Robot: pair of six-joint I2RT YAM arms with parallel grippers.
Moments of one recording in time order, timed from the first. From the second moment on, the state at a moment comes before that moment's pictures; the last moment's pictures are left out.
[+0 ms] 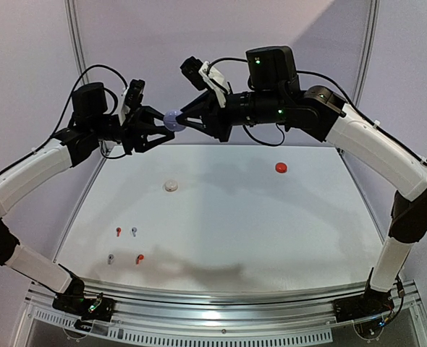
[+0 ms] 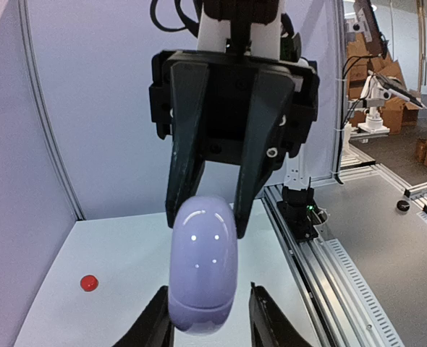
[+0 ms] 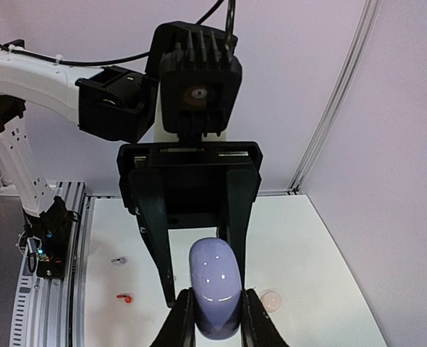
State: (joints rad) left arm -0.43 1.39 1.27 0.07 1.22 0.17; right arm 1.00 1.82 2.10 -0.51 -0.27 -0.25
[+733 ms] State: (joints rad) left arm -0.43 1.39 1.24 0.12 1.20 0.20; right arm 1.01 1.82 2.08 -0.47 -0.24 -0.22
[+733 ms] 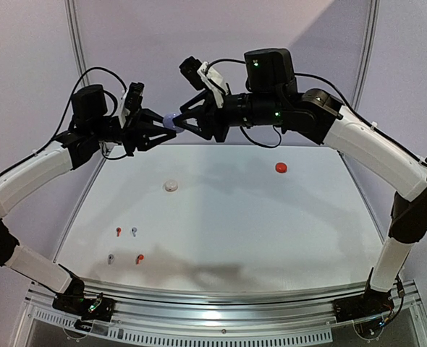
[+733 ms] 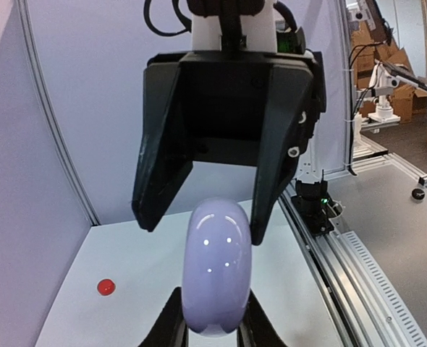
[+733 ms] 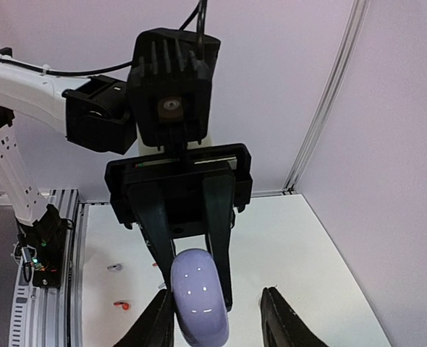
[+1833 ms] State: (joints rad) left arm -0.45 1.34 1.21 -0.07 1.08 0.52; right arm 1.00 1.86 2.09 -0.47 -0.16 -0.14
